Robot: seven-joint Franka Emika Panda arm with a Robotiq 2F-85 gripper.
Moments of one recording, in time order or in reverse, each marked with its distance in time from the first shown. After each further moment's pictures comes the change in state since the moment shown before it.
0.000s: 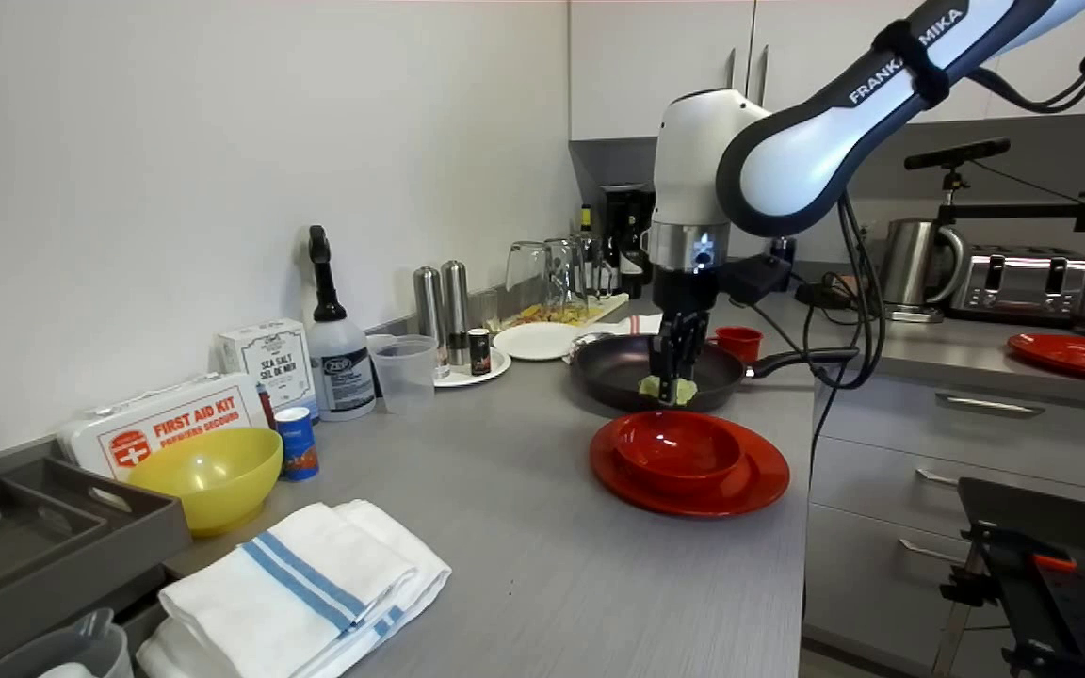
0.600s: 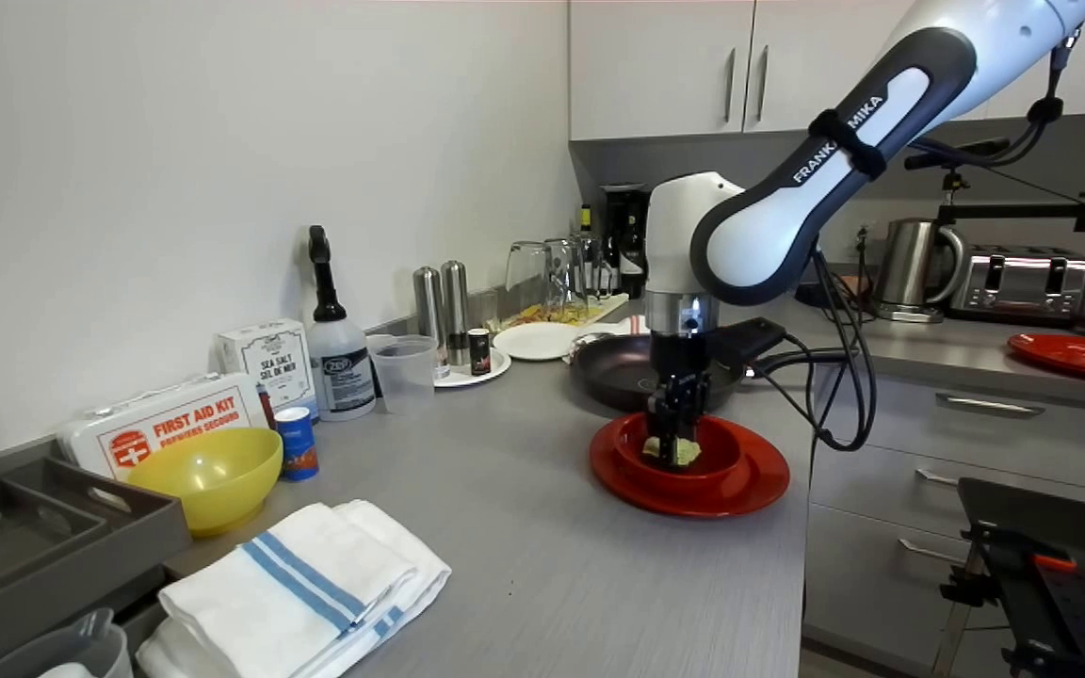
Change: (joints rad) arm -0.021 0.161 0.011 0.010 0.126 0.069 0.003
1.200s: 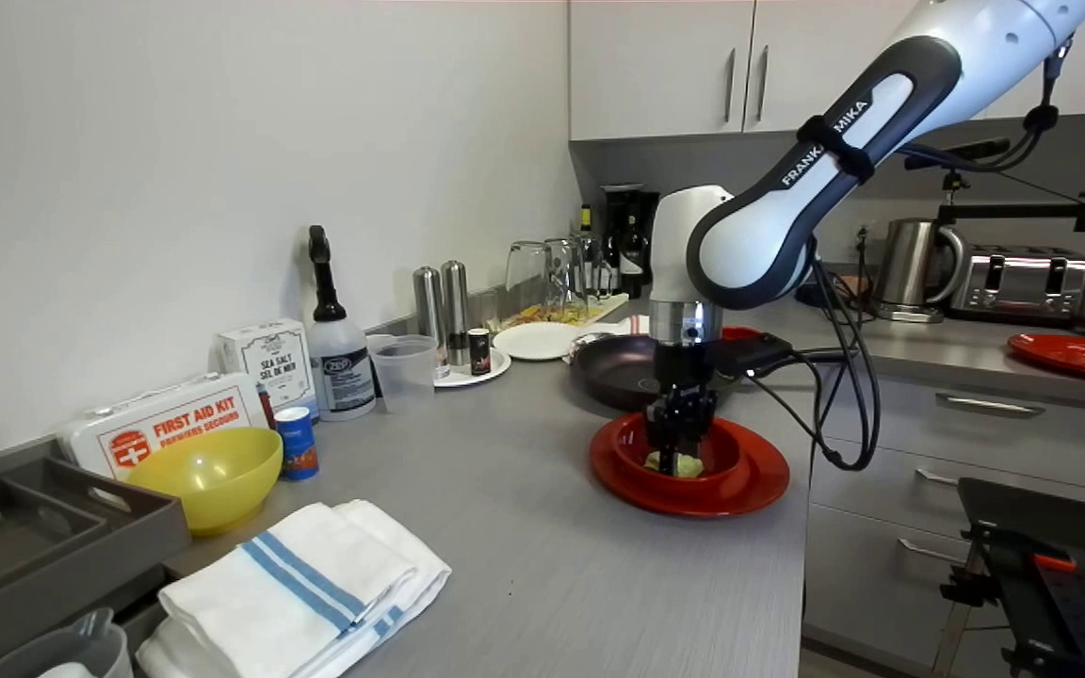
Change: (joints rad) arm -0.060 0.021 0.059 -0.014 0.112 0.011 -0.002
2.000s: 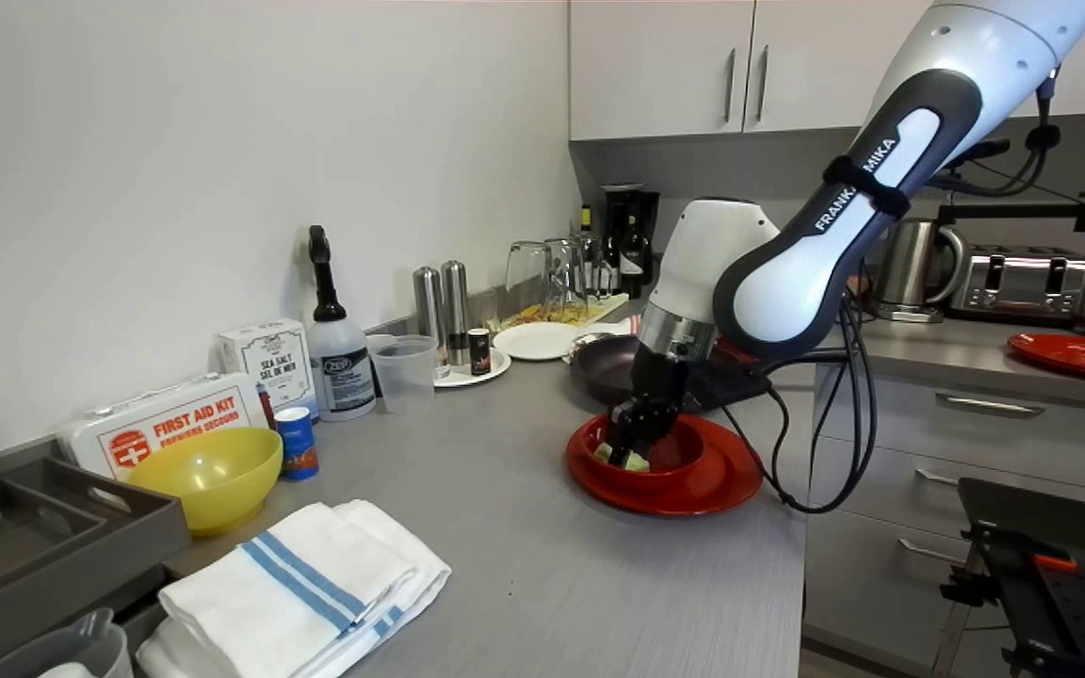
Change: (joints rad) arm -0.072 0.035 0.138 -0.078 -0.103 0.446 0.110
